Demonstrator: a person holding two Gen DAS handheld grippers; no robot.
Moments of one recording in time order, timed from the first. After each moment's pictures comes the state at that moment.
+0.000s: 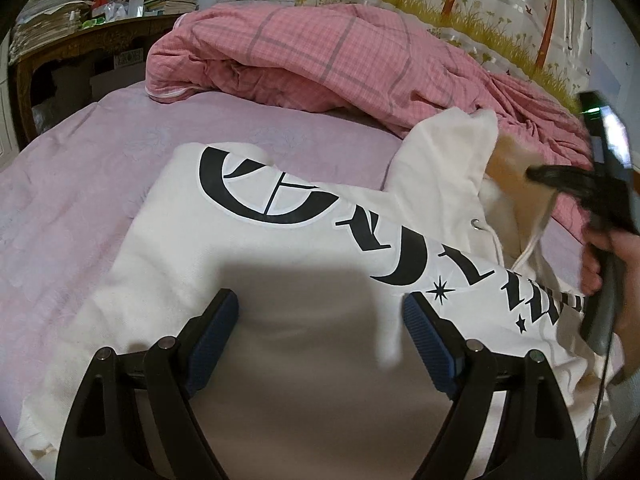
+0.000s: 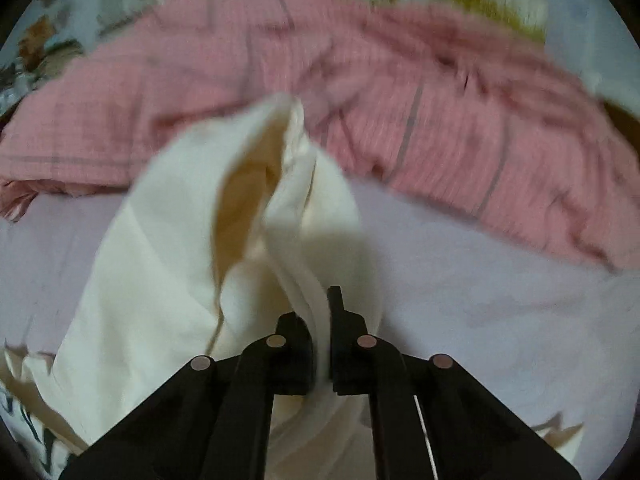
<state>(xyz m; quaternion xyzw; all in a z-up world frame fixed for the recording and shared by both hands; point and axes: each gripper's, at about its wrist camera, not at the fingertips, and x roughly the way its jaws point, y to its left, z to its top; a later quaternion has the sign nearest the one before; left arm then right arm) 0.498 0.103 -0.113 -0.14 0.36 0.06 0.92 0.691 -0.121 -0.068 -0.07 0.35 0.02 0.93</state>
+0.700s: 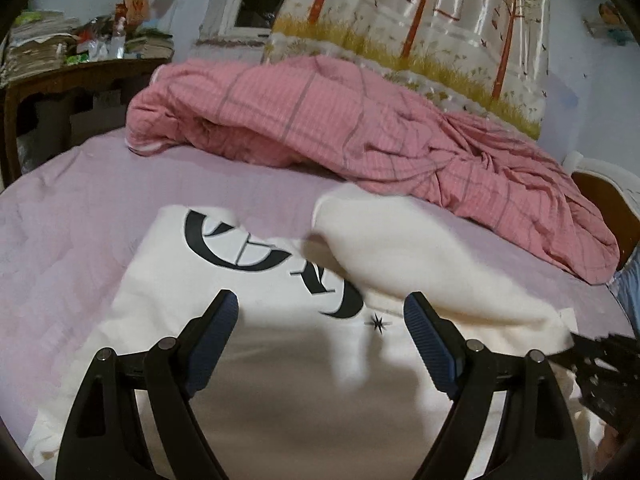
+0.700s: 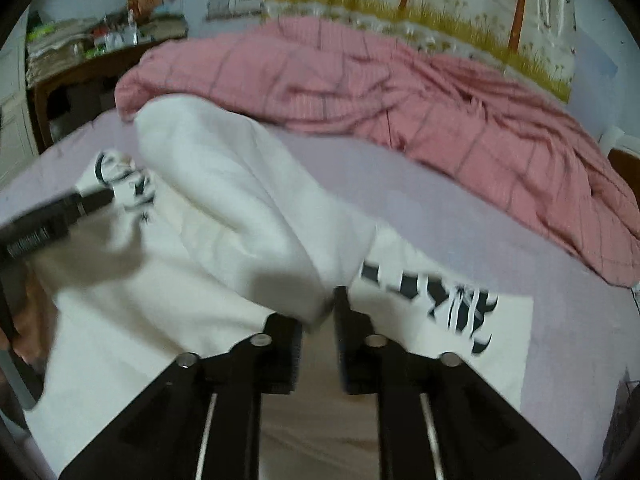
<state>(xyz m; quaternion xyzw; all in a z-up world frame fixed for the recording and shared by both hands) 0.472 0.092 -0.082 -0.14 0.27 0.02 0.95 0.464 -0.159 -0.075 -0.11 0.38 0.14 0.91</state>
